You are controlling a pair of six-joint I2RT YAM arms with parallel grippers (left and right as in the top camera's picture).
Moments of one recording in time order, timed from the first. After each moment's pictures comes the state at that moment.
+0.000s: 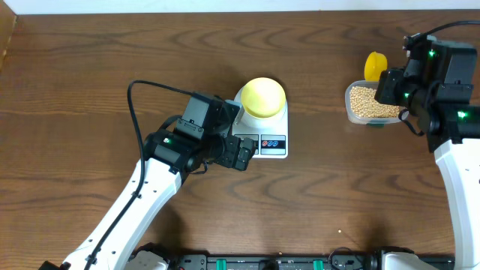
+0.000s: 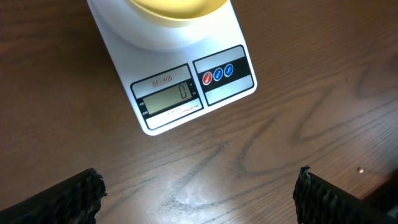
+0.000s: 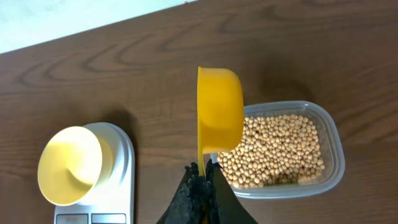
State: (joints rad) left arm -0.45 1.31 1.03 -0.79 0.26 -0.12; right arm -0.04 1.34 1.28 -0.70 -0.16 0.18
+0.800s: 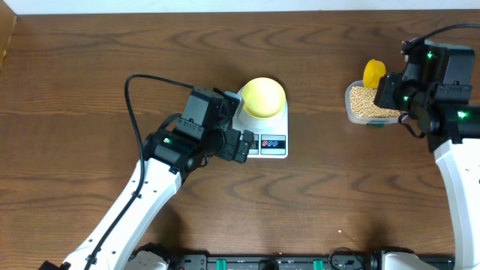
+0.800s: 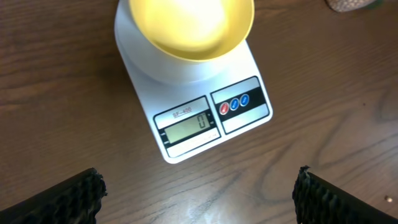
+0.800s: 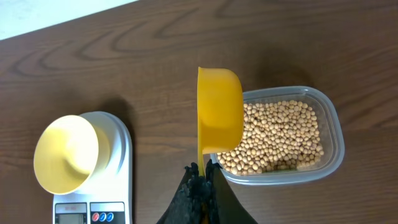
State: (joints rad) left arm -0.45 1.31 1.03 -0.71 0.18 -0.10; right arm -0.04 1.34 1.28 -0.75 -0.16 0.17
